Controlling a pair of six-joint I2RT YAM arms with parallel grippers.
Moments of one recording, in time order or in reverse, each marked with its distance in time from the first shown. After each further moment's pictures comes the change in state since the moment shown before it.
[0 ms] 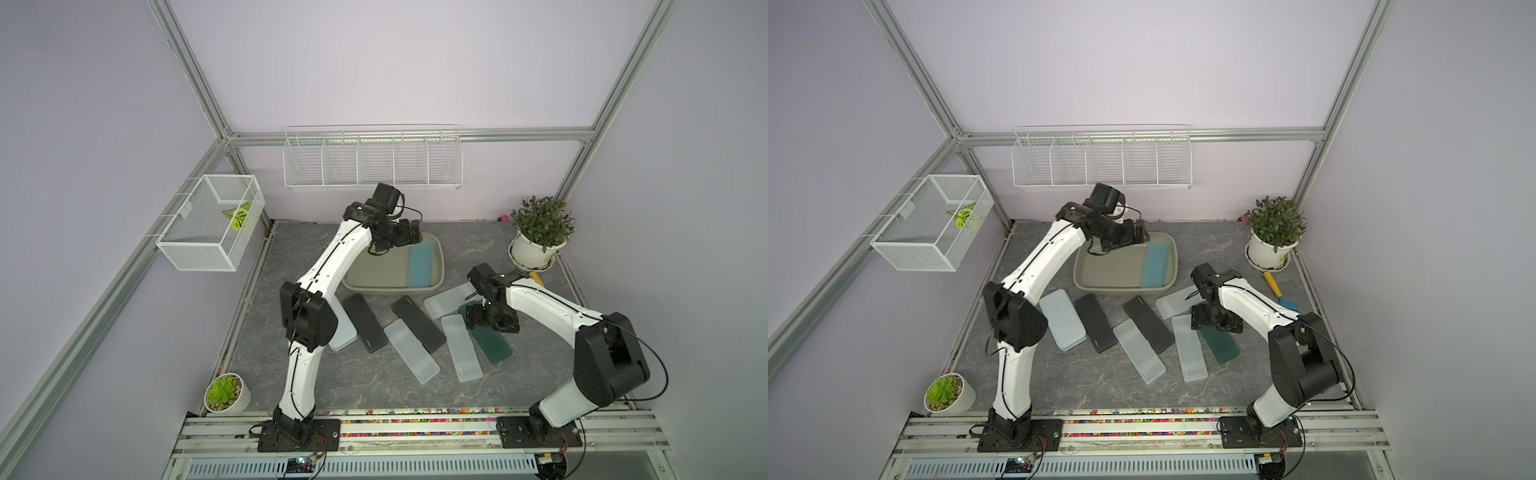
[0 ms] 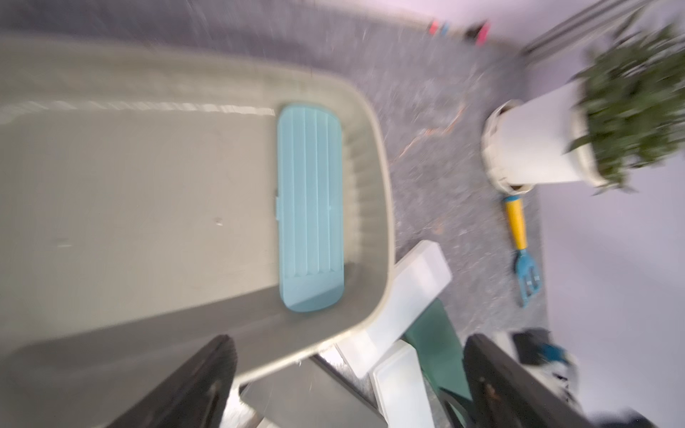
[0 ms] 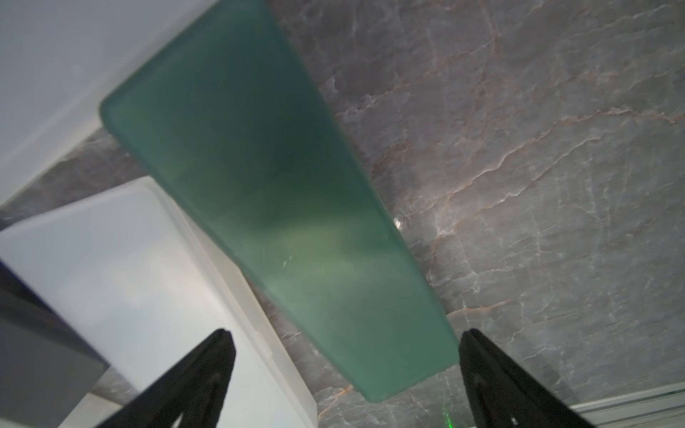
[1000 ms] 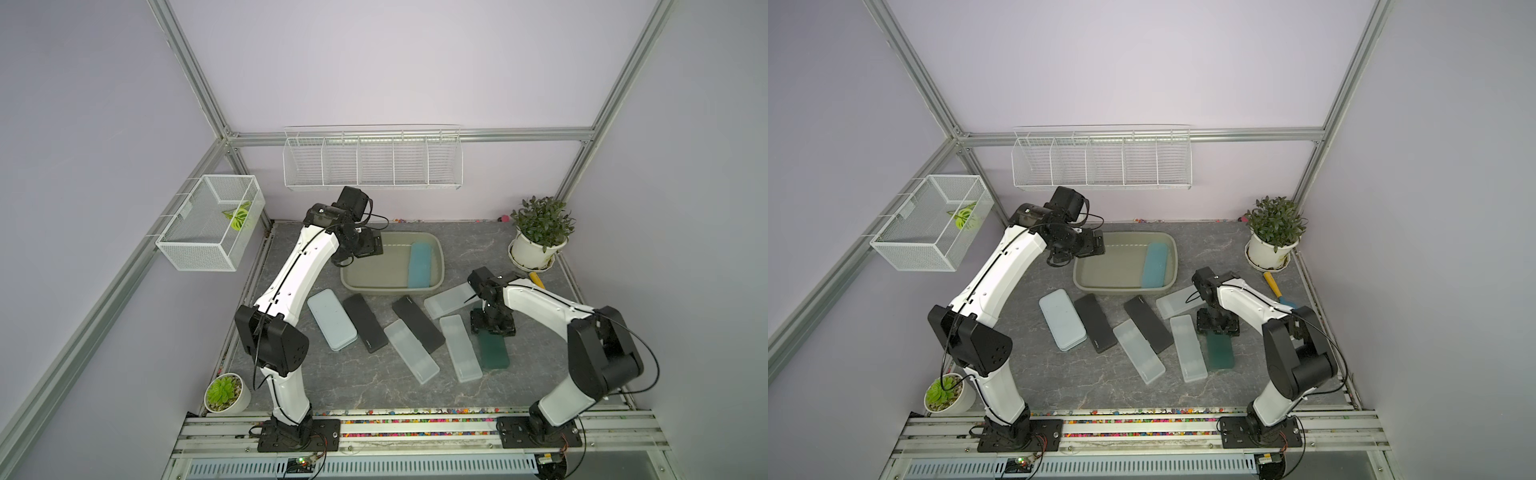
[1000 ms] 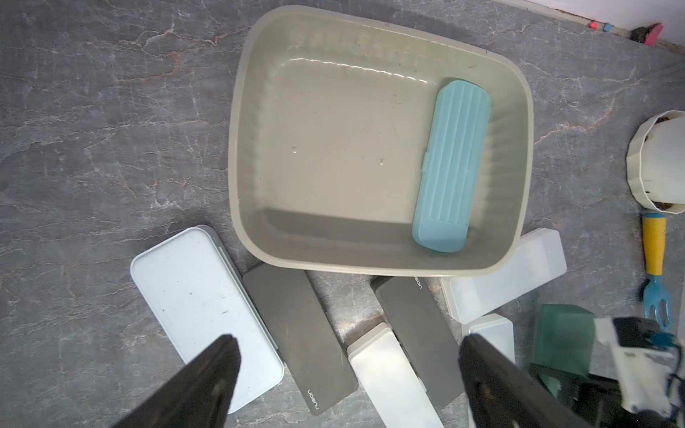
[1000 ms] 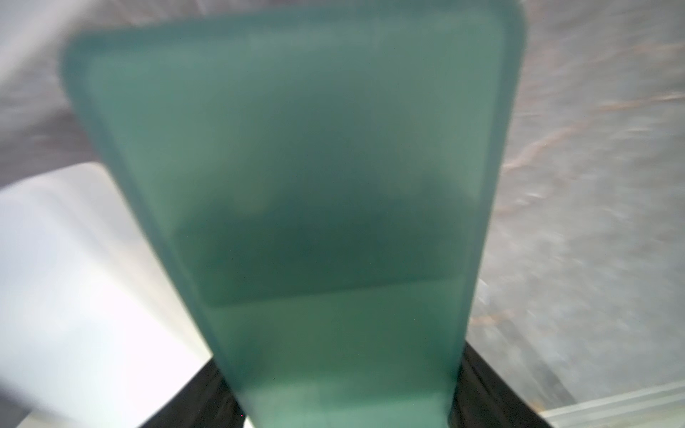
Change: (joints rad) left arm 0.092 -0.241 -0.218 -0.221 -0.241 0.014; right arm -0.018 -0.006 0.011 -0.042 -0.006 -0.022
